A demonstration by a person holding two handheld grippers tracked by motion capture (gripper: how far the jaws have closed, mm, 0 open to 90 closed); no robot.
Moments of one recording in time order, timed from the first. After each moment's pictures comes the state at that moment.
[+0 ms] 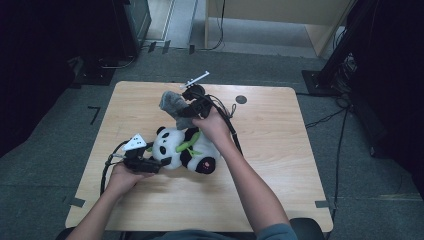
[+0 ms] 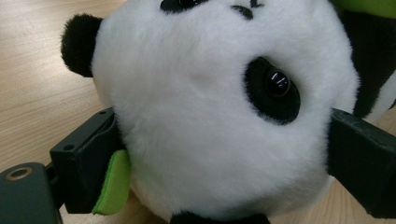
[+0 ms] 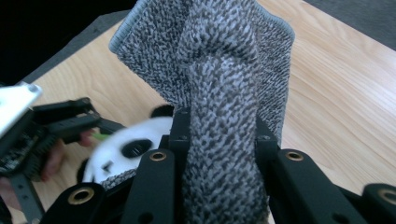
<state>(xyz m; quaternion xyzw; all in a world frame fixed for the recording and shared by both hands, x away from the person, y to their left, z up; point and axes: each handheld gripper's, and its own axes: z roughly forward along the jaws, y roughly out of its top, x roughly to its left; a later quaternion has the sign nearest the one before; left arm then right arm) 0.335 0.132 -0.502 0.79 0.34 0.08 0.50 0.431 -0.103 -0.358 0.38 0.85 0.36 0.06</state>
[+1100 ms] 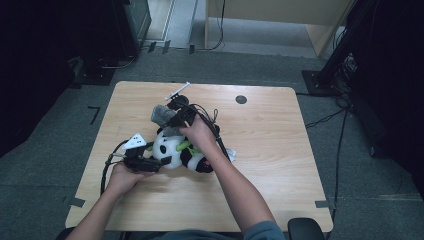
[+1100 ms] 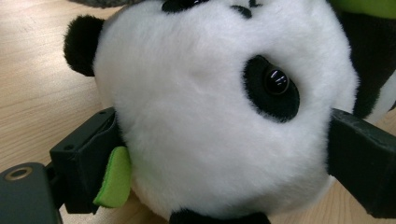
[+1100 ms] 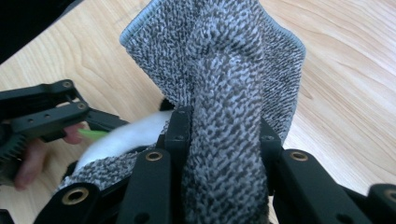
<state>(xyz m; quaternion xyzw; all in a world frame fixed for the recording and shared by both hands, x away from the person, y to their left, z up) 0.336 0.131 -0.501 0.79 0.35 0.07 0.50 0.441 -0.061 -0.405 0.38 0.87 0.30 0.02</state>
